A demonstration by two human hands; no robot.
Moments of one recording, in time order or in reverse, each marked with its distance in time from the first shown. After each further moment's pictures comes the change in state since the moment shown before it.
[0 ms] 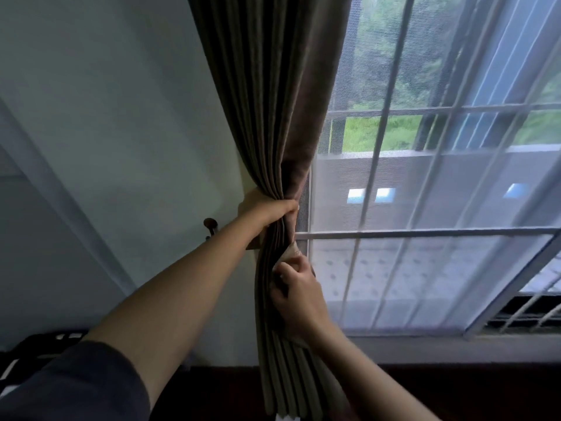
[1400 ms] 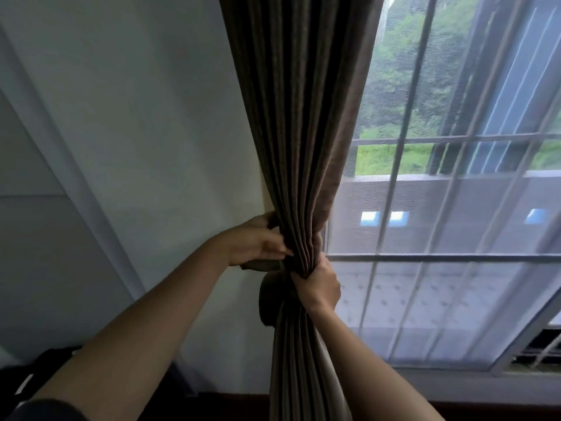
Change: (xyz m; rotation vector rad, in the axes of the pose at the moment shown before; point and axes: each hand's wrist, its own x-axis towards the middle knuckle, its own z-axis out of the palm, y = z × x) left_hand -0.001 -0.043 -0.062 -0.495 -0.695 0.153; right_hand 0.062 0.011 0.023 0.183 0.212 0.398
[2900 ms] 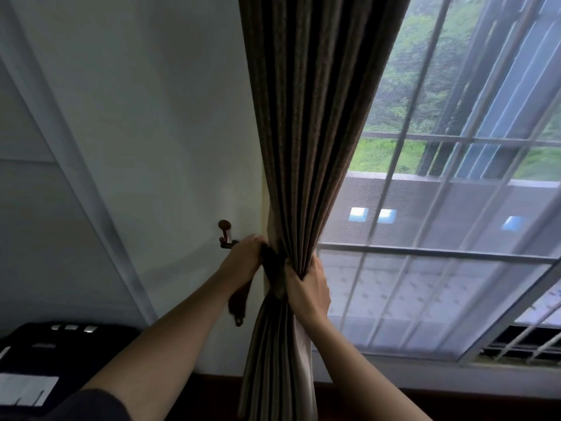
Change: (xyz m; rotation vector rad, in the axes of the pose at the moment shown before) left_hand 0.003 -0.092 0.008 1.082 0.399 0.332; right_hand -0.052 -0.012 -0.024 0.113 -0.098 -0.022
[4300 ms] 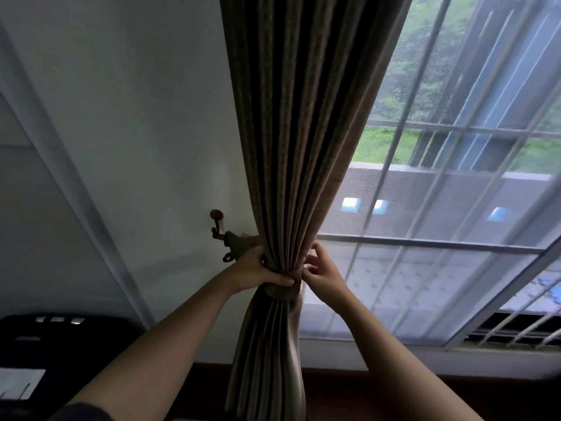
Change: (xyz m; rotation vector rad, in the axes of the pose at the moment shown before) left_hand -0.017 0.014 0.018 -0.787 -0.317 -0.177; right_hand 0.040 0.048 -0.032 0.228 -0.379 -0.138
